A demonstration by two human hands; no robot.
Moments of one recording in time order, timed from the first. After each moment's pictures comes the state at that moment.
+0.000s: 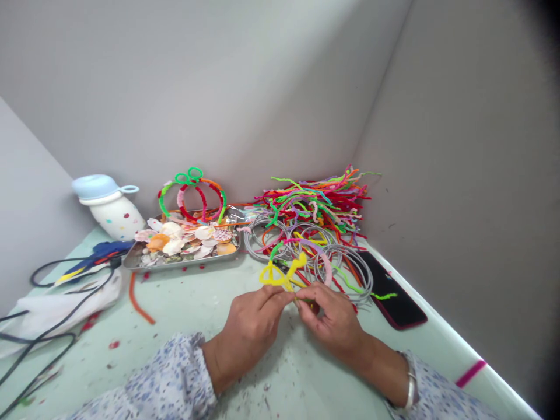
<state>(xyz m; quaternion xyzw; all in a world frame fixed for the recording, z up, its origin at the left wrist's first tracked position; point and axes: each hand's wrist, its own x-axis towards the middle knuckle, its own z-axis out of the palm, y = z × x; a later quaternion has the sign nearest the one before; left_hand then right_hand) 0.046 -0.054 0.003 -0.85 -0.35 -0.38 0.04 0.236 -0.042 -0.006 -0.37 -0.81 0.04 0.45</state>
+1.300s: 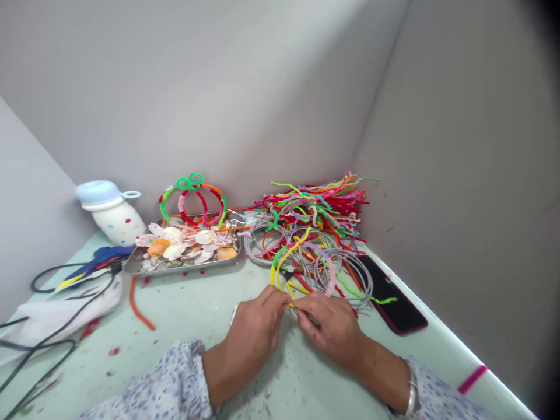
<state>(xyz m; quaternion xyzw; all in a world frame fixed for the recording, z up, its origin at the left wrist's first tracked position) 0.053 -0.057 0.008 -0.84 -0.43 -0.32 -0.12 0.238 -0.043 -0.008 -0.33 -0.84 -0.08 0.41</state>
